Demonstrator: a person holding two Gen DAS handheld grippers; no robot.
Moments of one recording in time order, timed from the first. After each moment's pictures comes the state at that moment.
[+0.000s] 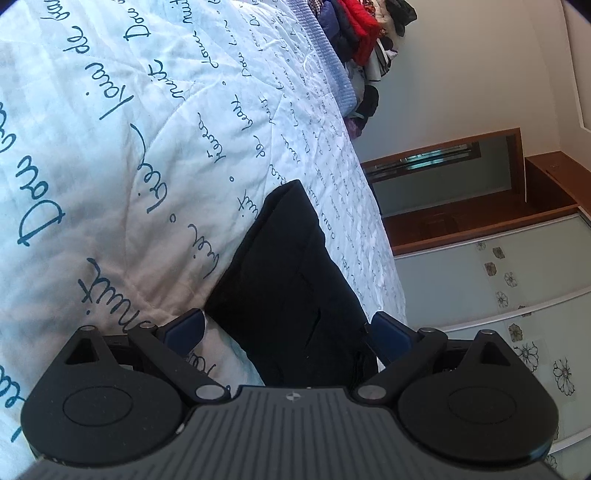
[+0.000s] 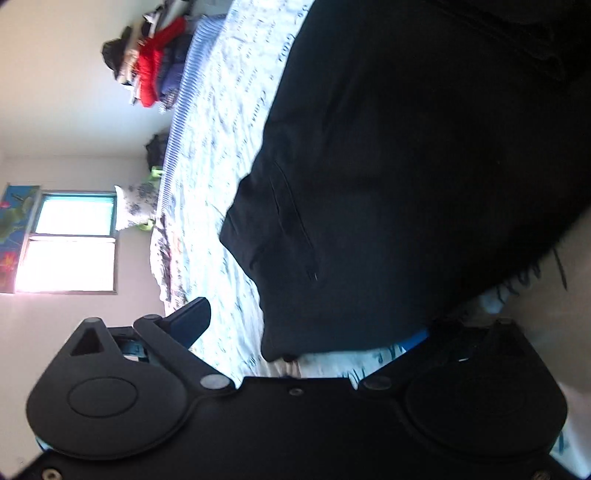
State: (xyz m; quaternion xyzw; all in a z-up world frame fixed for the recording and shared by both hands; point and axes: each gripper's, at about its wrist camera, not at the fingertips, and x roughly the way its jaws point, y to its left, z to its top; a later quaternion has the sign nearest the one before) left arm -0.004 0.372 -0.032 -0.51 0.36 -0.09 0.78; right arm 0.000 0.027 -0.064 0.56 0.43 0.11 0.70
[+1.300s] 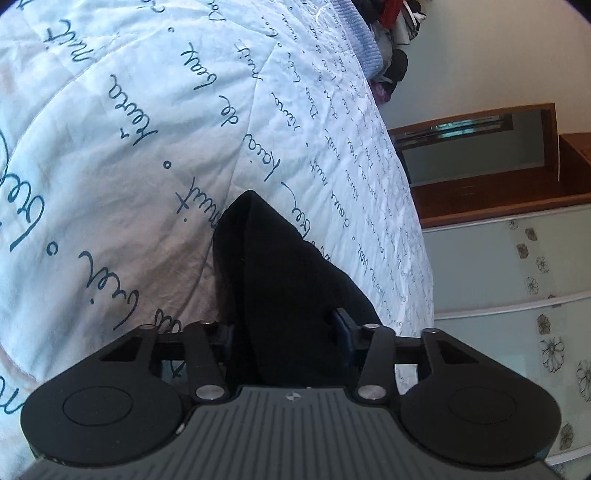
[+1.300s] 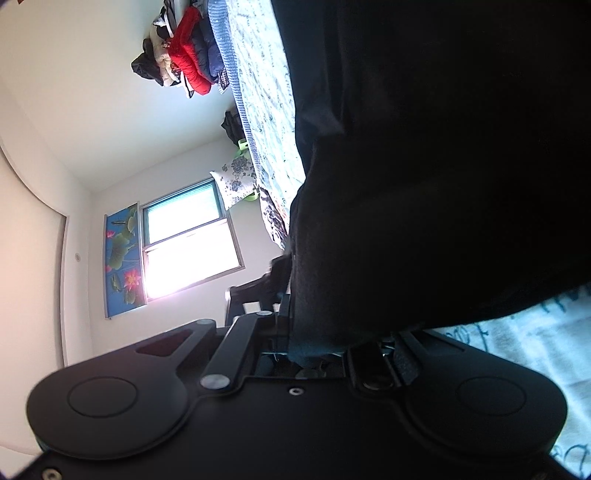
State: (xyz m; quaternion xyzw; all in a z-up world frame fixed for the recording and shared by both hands) left arm 0.088 0.333 -0.034 -0.48 0.44 -0.08 0.76; right arm 0.008 -0.002 -0.103 0.71 0.41 0.25 0.51
